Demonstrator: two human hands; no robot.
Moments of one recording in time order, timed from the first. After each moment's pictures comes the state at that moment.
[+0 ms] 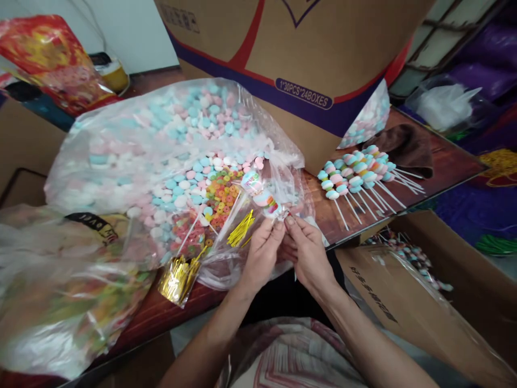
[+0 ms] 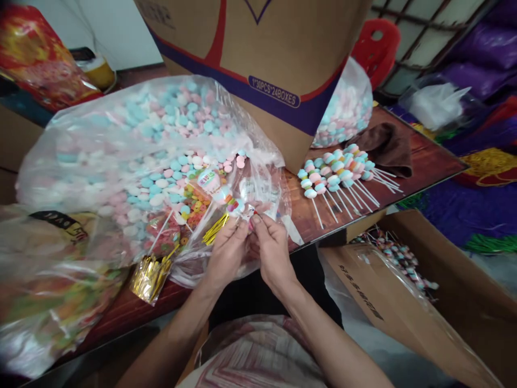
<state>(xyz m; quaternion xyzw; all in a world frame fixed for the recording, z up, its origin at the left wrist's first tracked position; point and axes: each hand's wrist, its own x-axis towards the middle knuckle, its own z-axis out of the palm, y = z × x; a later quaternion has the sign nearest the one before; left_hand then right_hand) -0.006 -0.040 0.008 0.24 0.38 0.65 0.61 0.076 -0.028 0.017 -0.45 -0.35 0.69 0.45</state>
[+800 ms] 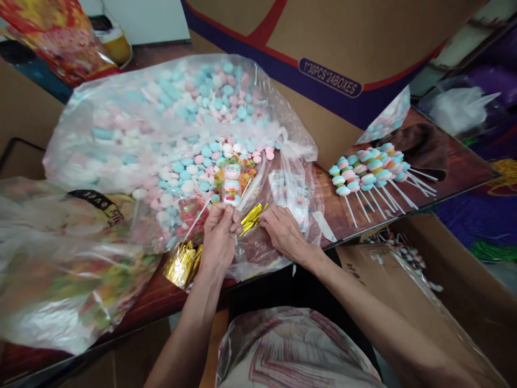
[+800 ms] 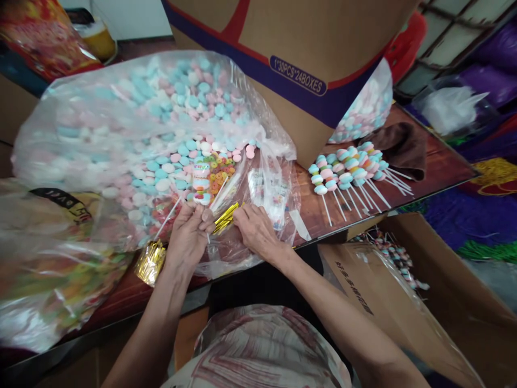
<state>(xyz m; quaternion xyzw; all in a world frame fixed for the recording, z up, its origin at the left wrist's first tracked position) -0.093 -0.052 -0.004 0.13 0.43 0.72 0.53 0.061 0.005 -0.035 -0.31 -0.91 0.17 0.24</state>
